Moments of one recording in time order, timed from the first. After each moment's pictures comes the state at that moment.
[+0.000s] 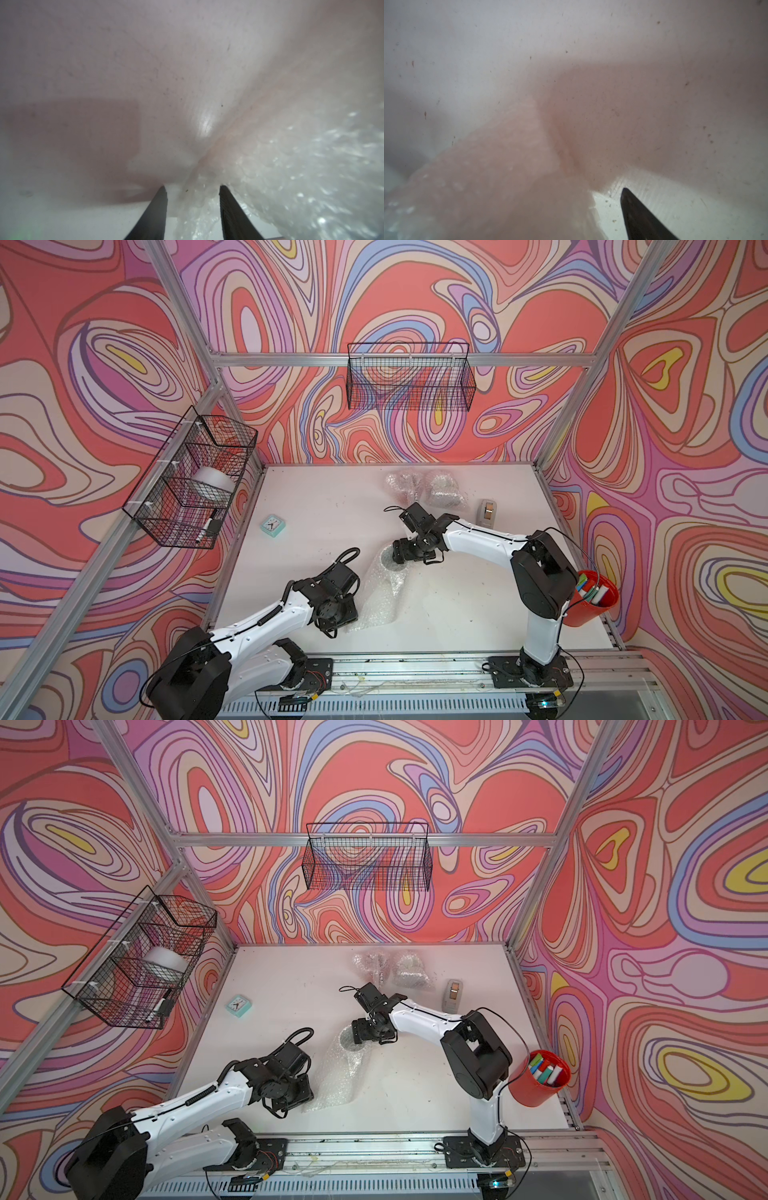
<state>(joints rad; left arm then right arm) -0.67 1.11 0.48 -0.70 0.12 -1.04 0.72 1.90 1.34 -0.62 -0.12 0.48</state>
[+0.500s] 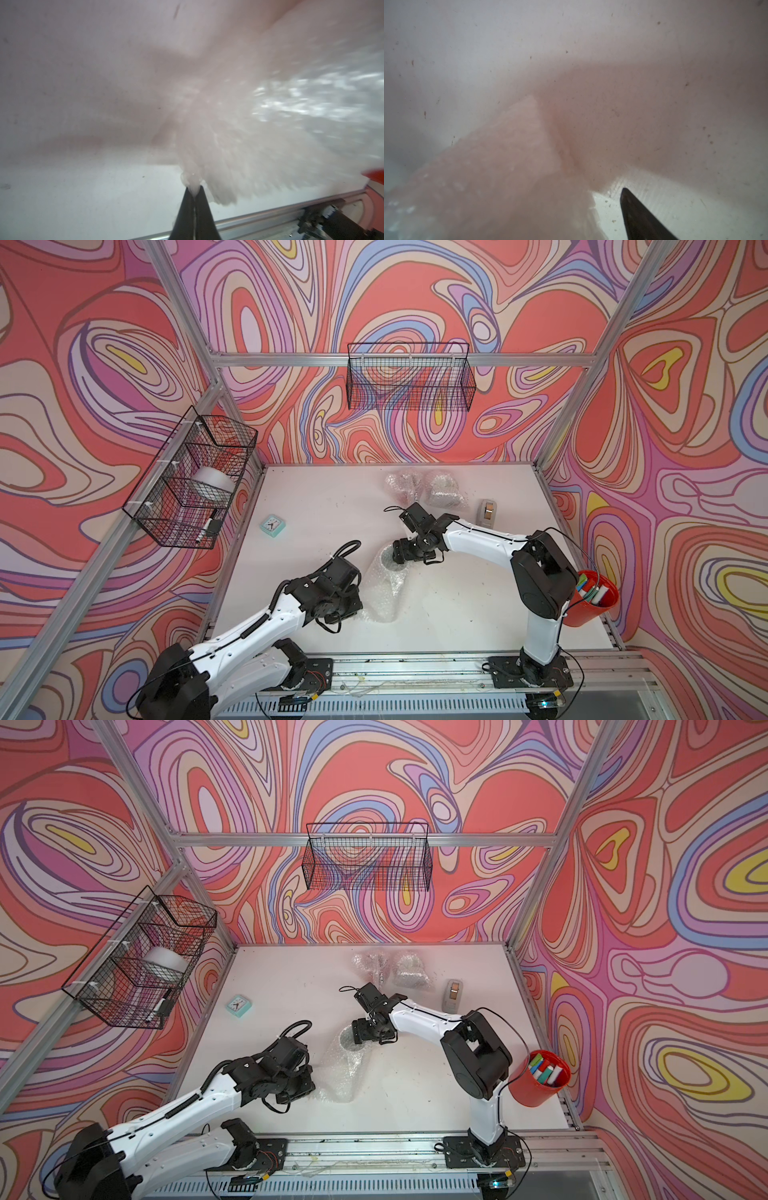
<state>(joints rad) -0.69 0.97 0.62 -0.72 0.11 -1.04 0.72 1.90 1.34 -0.62 -0.12 0.48</state>
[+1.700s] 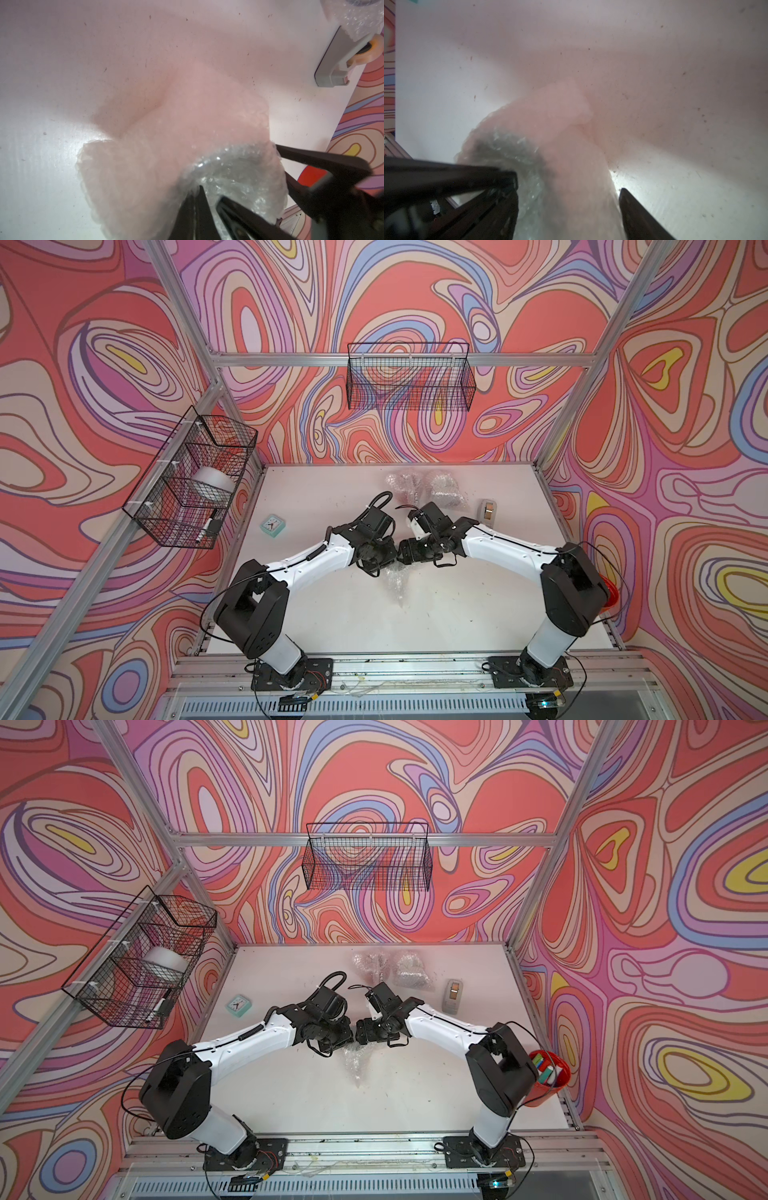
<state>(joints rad) -0.65 1.59 1.07 -0.57 0.19 -1.04 0.70 1.65 1.18 -0.54 -0.20 0.47</state>
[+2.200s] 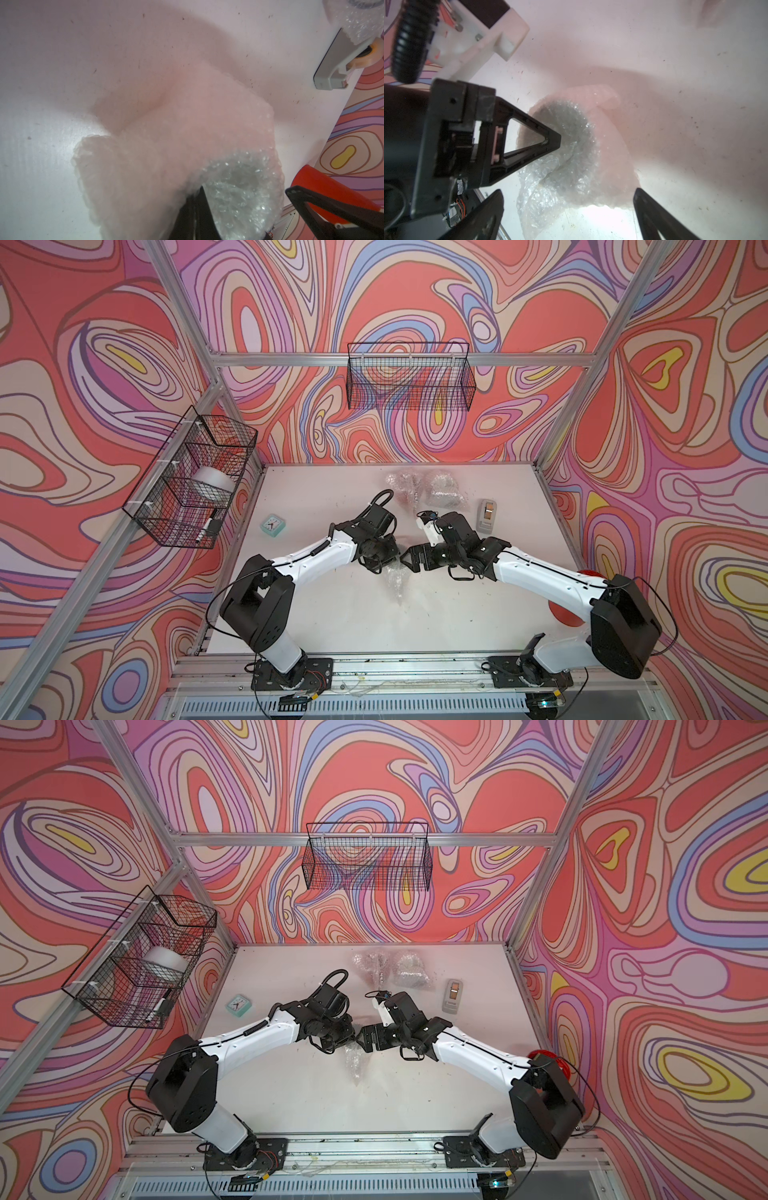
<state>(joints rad) -0.65 1.62 1.10 -0.57 0.22 -1.05 0.70 1.42 0.93 -0.29 -0.28 0.41</state>
